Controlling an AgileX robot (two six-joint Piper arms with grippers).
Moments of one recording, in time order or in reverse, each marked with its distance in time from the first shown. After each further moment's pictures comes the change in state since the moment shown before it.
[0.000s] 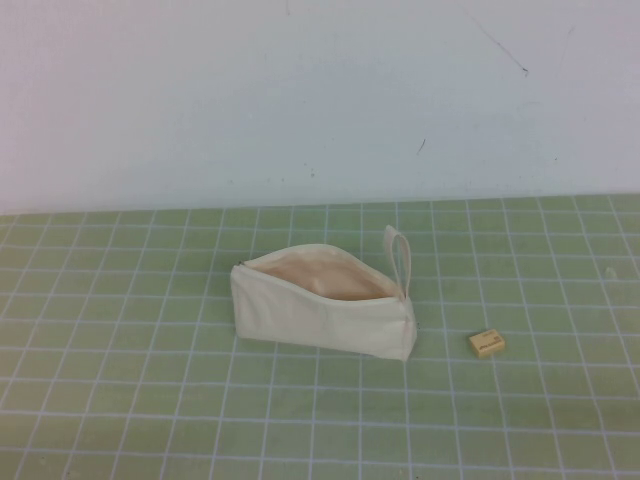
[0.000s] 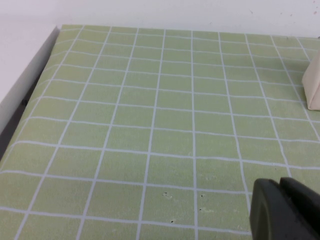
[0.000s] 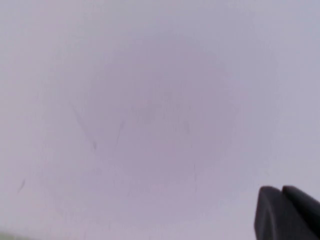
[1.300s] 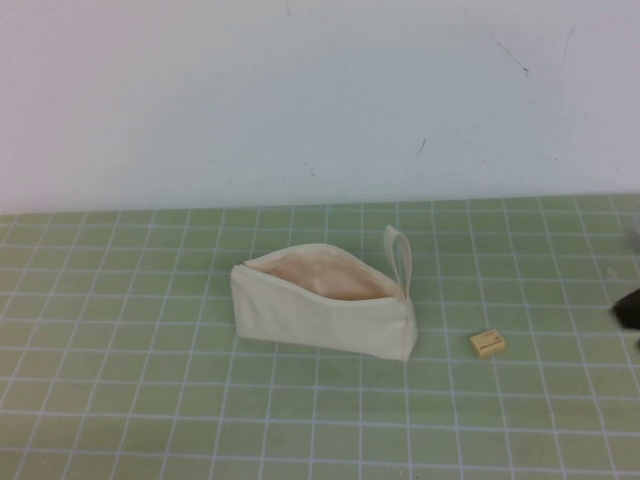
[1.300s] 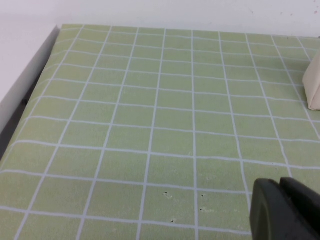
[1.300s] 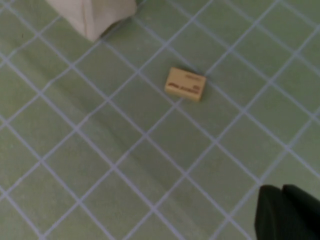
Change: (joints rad) right arm 0.070 1.394 -0.935 0.691 0.916 -0.893; left arm 0.000 0.000 0.000 0.000 0.000 0.000
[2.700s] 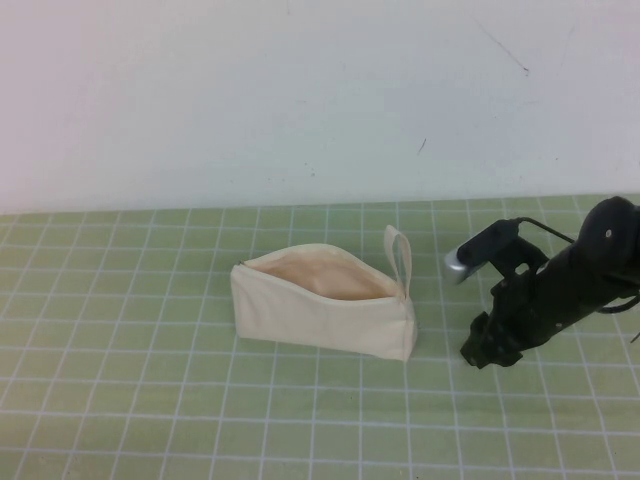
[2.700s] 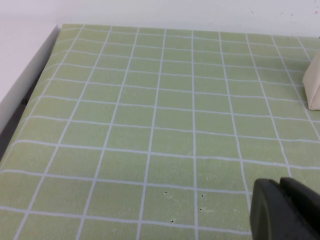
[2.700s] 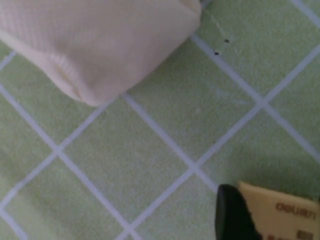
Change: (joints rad) right arm 0.283 0.596 -0.286 -0.071 -0.175 0.239; left arm 0.000 0.000 0.000 0.000 0.000 -0.001
